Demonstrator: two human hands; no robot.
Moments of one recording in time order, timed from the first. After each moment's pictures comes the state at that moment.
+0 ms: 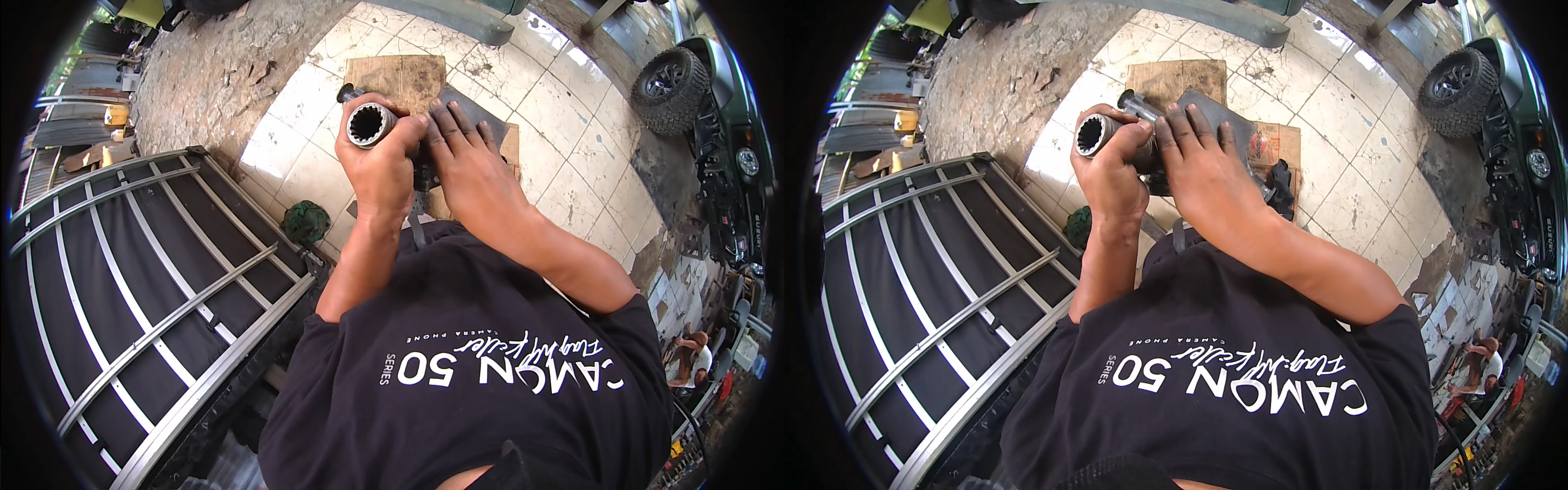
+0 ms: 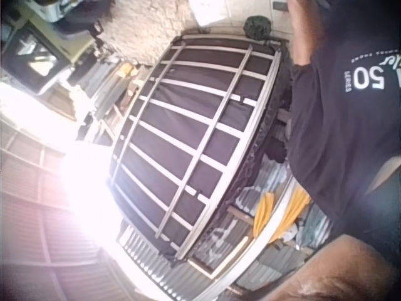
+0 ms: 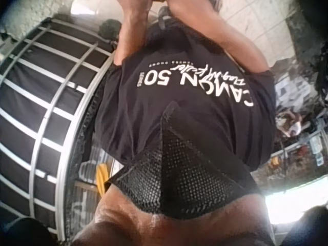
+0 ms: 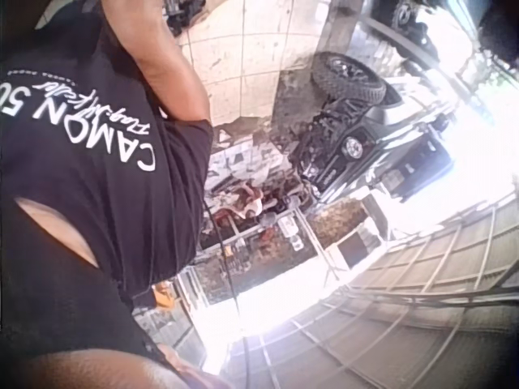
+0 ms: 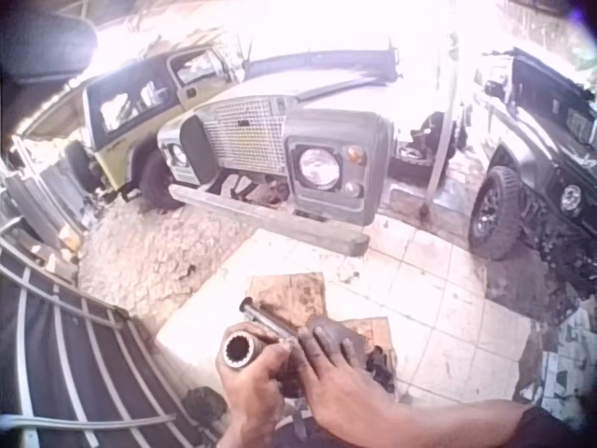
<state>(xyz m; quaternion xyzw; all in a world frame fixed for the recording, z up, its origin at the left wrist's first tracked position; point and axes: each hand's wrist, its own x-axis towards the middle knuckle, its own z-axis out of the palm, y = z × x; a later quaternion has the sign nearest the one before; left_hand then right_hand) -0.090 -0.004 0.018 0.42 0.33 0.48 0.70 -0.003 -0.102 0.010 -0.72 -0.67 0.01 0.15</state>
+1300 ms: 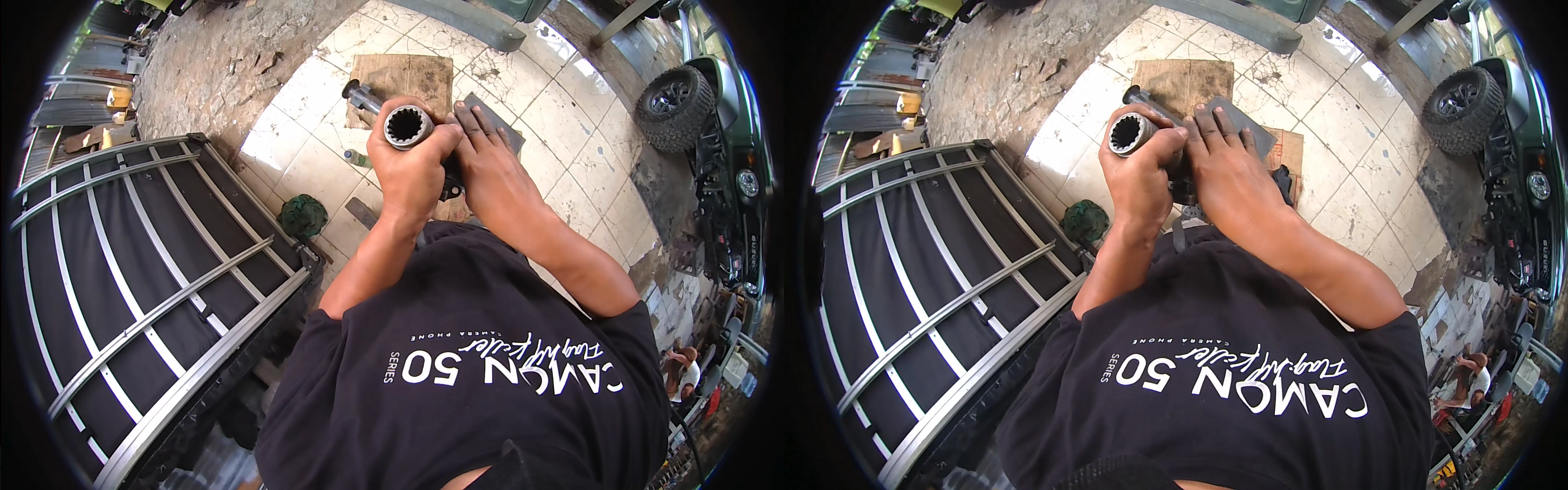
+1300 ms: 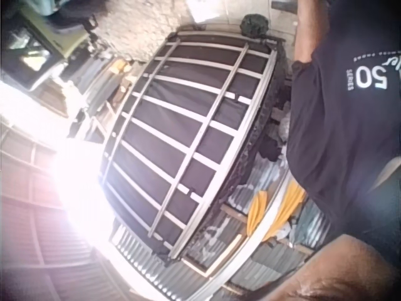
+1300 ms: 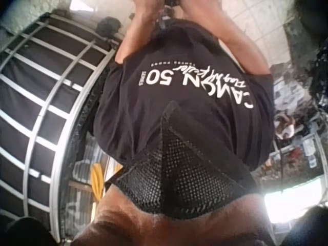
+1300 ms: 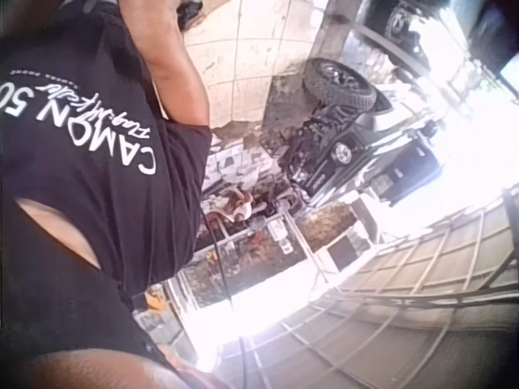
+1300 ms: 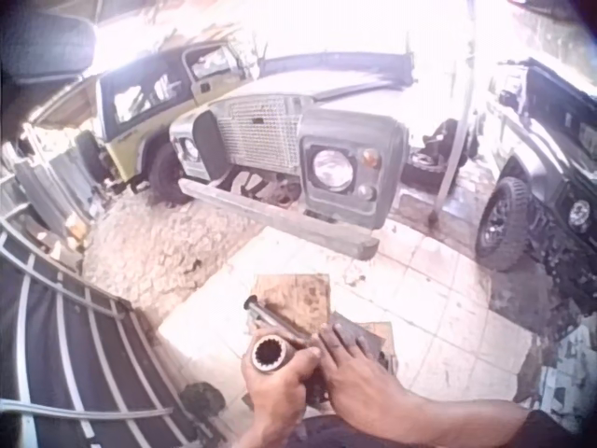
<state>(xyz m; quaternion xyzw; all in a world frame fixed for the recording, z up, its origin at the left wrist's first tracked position) -0.085 -0.014 0.011 0.43 0.34 0.45 0.71 0.011 -0.103 0.005 -0.72 -0.67 0.06 0.16</state>
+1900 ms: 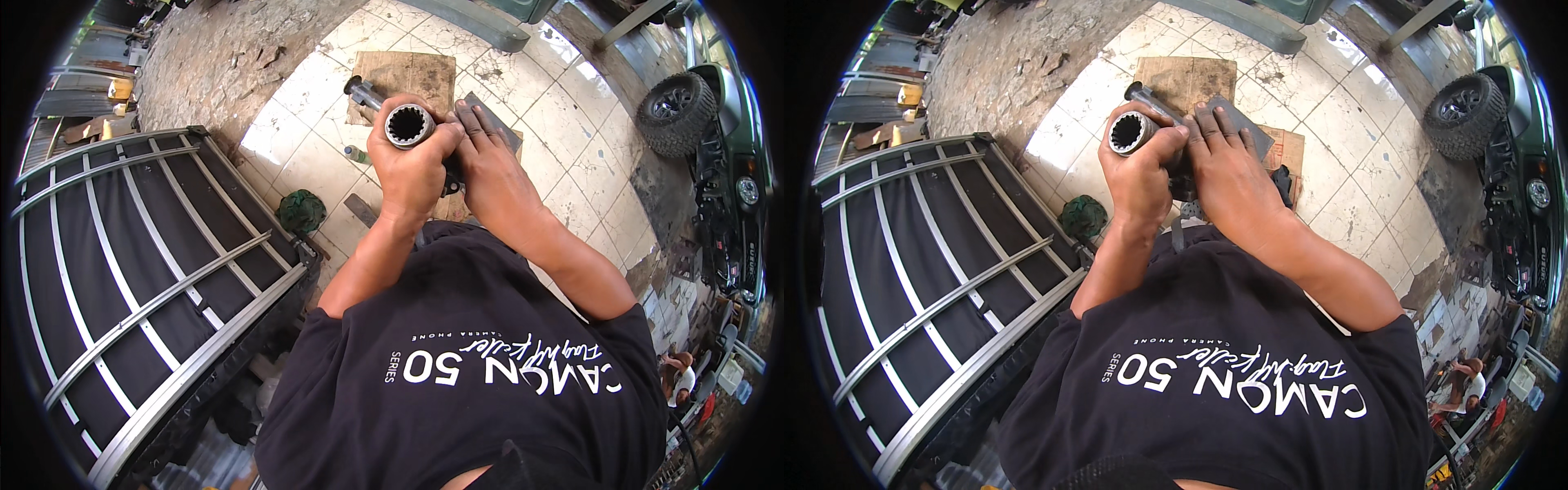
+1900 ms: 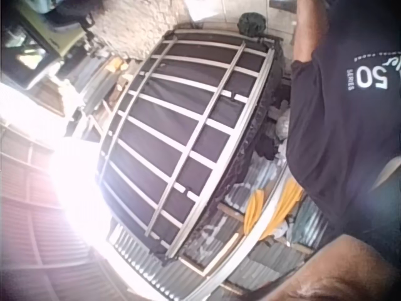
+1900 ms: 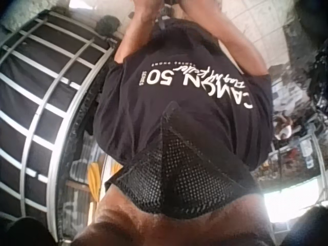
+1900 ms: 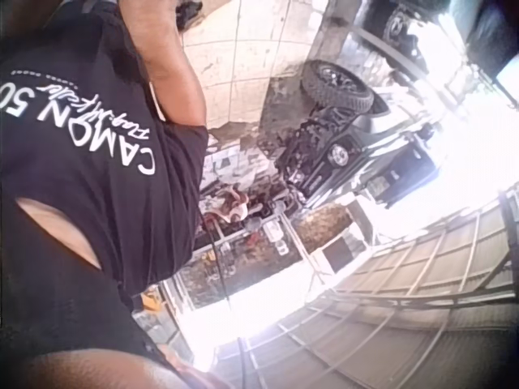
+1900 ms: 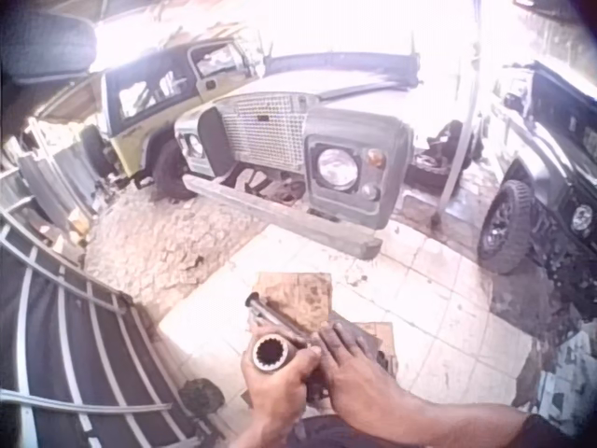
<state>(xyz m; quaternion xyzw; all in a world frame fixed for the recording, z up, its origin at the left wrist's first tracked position) -0.090 -0.015 0.005 0.43 0.34 0.45 0.71 0.004 -0.107 0.007 -0.73 -0.66 0.08 0.16</state>
